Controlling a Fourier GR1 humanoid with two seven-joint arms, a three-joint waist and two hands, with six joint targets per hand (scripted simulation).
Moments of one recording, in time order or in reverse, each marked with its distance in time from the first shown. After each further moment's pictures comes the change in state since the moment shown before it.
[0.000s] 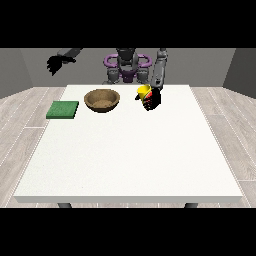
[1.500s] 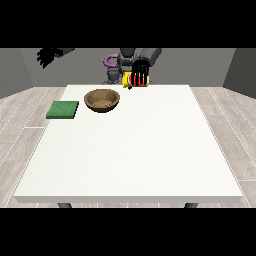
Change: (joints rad) left arm -0.508 0.012 -0.584 0.320 -1.013 0.150 1.133; right arm -0.116 -0.103 -0.061 0.304 -0.006 -0.050 0.189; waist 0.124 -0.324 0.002
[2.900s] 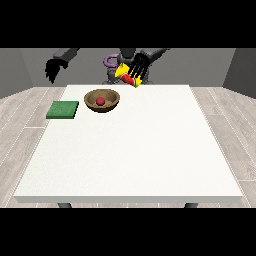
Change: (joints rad) left arm 0.160 0.020 0.021 -0.530 0.197 -0.056 0.089; right arm -0.056 0.044 0.029 0.078 0.021 -0.019 -0.008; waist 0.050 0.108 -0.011
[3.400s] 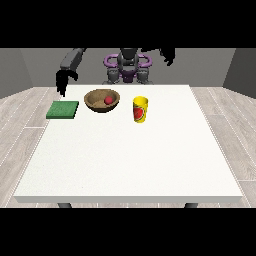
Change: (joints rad) left arm 0.032 0.006 0.359 -0.354 0.691 -0.135 -0.207; right arm 0.001 0.059 -0.013 -0.008 0.011 -0.091 -0.031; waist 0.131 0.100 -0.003
